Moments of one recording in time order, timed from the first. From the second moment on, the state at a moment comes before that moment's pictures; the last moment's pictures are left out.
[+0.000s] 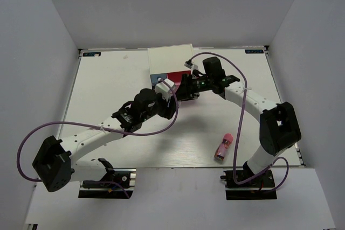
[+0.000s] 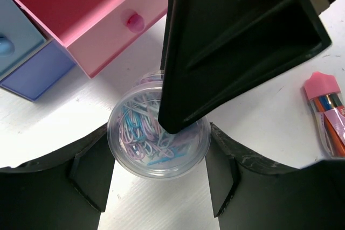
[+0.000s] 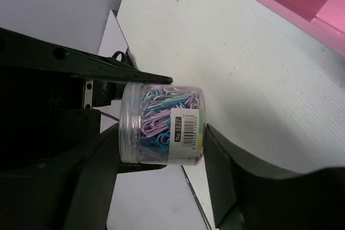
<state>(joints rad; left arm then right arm) -0.82 1.22 0.81 0.03 -0.05 -0.11 0.52 1.64 1.22 -0.24 -0.90 0.49</state>
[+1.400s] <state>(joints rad) -0.82 0.86 0.74 -0.08 -0.23 -0.23 0.49 1.64 1.48 -0.34 -0.56 0.25</state>
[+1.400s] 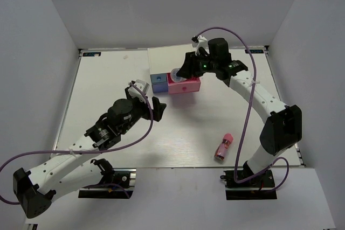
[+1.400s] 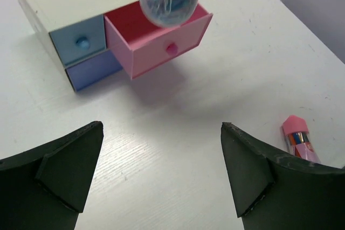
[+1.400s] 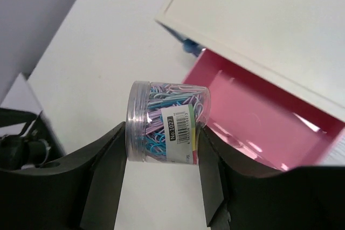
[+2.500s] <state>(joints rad) -0.82 0.83 0.63 -0.09 -0.27 -0.30 0.57 1.71 1.54 -0.47 -0.11 0.06</state>
